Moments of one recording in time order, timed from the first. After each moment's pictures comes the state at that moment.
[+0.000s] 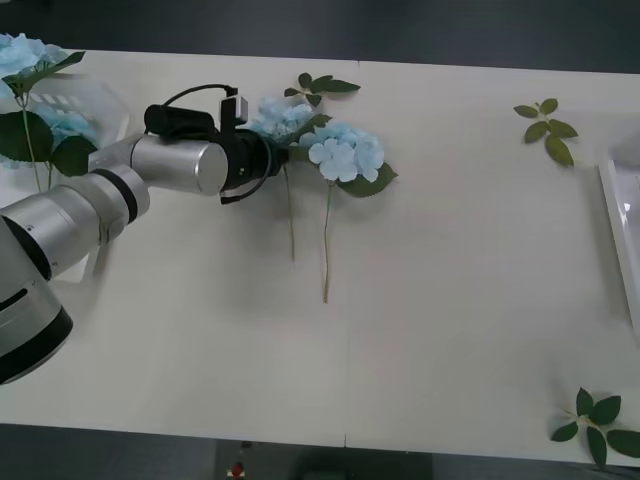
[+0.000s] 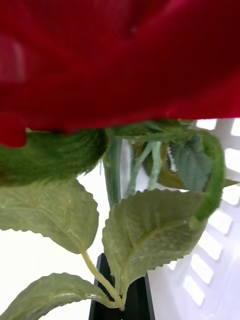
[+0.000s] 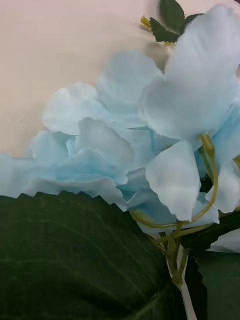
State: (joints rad) right arm -0.80 -1.16 0.74 -0.49 -1.43 0.87 2.17; left arm -1.06 0.44 -0.99 -0.65 1.31 0.34 -1.30
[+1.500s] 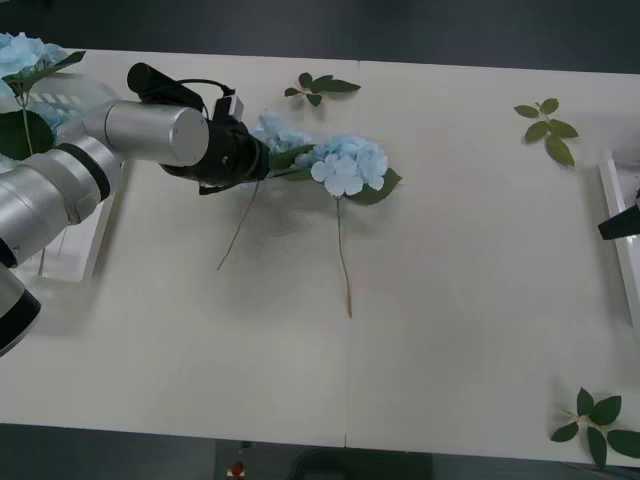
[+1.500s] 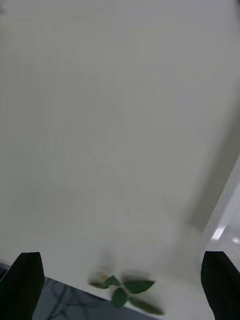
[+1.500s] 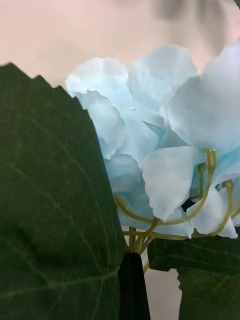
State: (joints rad) right arm -0.26 -1.33 0.09 -1.82 -1.41 1.33 1.47; left arm -1.05 0.54 -0.86 -0.81 1.26 0.71 -1.30
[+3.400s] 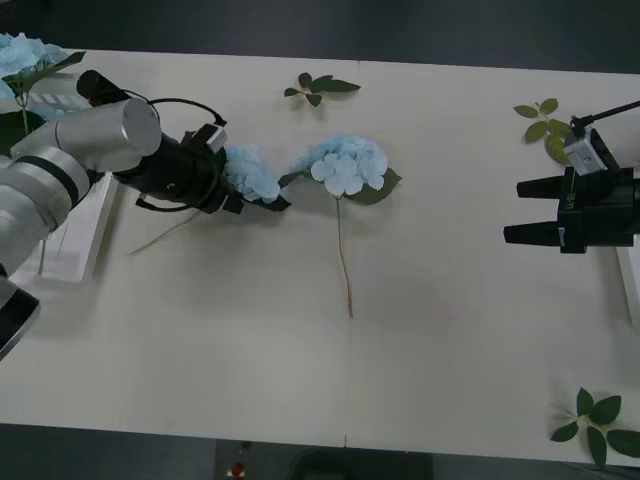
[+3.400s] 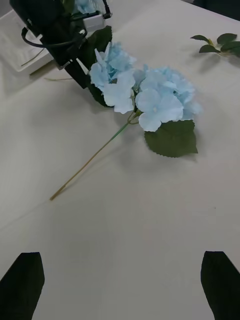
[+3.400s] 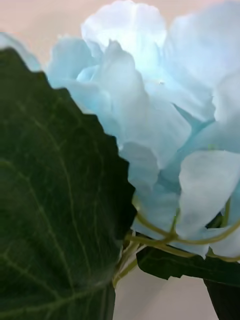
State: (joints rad) right arm -0.29 -0.98 0.11 -1.49 -1.93 1.14 2.72; left arm -0.98 0.53 -0.59 -0.69 1.20 0.97 -2.01
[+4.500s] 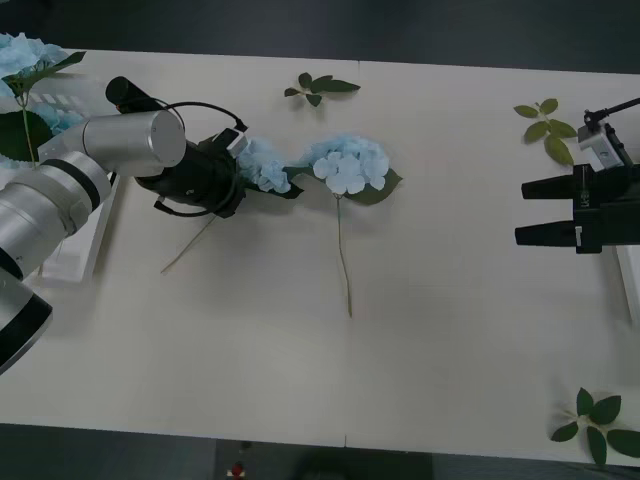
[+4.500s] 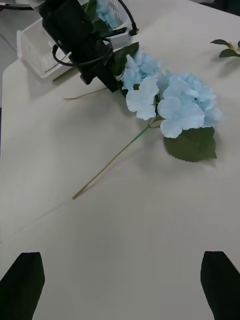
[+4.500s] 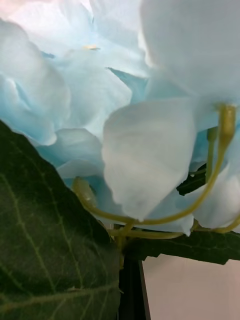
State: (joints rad) right arm -0.31 -0.98 0.08 -1.45 -1.97 1.26 2.72; left arm -0.99 0.50 -0.68 -0.70 1.19 0.91 -2.01
